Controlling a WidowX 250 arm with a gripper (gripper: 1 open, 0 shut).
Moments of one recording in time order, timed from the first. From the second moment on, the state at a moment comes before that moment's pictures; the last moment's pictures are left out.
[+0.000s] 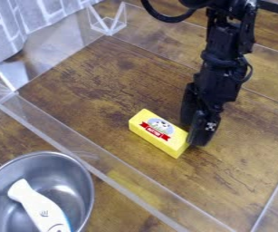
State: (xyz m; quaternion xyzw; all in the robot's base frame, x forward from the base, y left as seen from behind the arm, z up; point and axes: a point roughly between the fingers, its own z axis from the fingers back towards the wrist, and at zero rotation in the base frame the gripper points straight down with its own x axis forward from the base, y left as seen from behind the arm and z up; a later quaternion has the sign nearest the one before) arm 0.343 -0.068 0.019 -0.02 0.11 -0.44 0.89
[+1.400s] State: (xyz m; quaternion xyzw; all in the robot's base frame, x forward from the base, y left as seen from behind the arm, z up) arm 0.345 -0.054 0.019 -0.04 0.13 -0.47 0.87
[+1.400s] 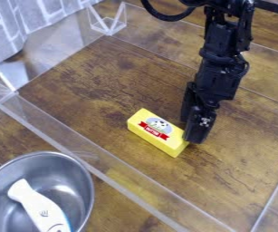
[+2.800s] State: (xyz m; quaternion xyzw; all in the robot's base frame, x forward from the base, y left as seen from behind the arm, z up) arm 0.342 -0.027 0.015 -0.06 0.15 -0.46 0.87
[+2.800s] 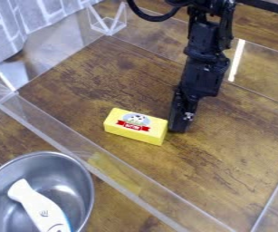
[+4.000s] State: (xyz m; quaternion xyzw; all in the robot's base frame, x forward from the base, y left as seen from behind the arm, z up) arm 0.321 -0.011 0.019 -0.08 0.17 -0.42 0.89
